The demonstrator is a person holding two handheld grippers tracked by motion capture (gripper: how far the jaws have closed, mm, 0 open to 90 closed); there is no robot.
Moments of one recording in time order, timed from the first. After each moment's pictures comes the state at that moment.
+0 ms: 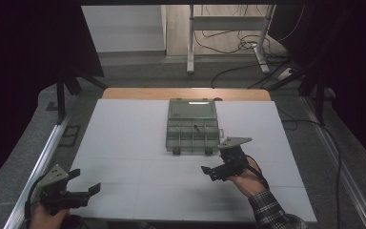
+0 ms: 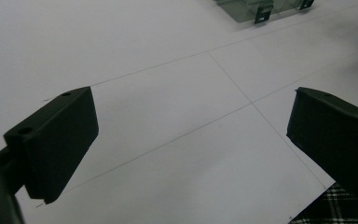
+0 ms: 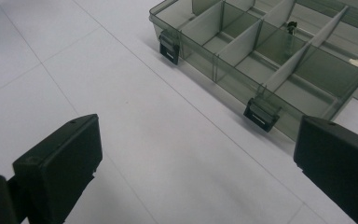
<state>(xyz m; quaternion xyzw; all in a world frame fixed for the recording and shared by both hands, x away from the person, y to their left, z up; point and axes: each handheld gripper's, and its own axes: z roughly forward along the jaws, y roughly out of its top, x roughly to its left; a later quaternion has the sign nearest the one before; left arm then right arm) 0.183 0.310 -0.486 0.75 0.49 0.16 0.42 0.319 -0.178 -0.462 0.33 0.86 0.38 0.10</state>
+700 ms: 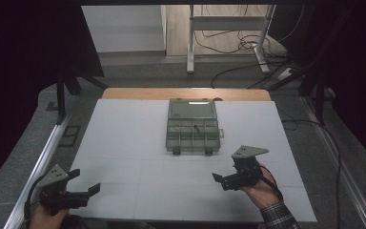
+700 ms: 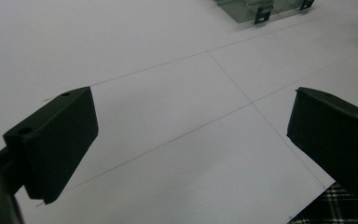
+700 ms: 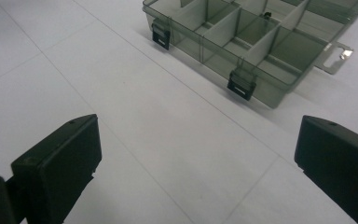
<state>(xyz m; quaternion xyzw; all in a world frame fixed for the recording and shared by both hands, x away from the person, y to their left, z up) 0.183 0.311 -0.486 0.75 0.49 0.16 0.42 0.288 -0.210 -0.457 0.34 0.85 0.39 0.13</state>
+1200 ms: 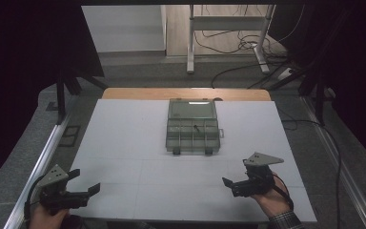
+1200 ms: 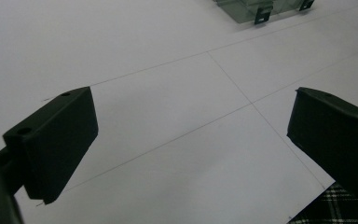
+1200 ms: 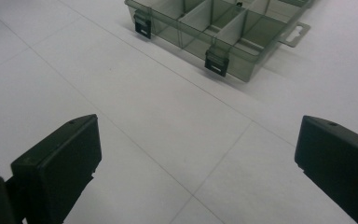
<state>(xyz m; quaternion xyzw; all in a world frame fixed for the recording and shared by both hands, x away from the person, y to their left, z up) 0.183 0.311 -0.486 0.74 0.49 0.16 0.42 0.268 -0.238 -0.458 0.37 0.83 0.39 0.15</state>
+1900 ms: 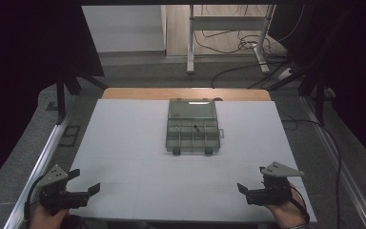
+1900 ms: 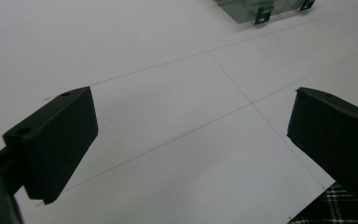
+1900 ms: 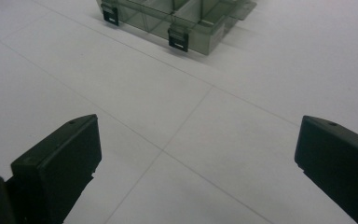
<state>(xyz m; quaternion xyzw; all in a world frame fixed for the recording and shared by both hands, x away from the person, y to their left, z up) 0.183 0.311 -0.486 0.74 0.49 0.16 0.42 0.242 -0.275 -0.461 0.41 0.80 0.39 0.19</state>
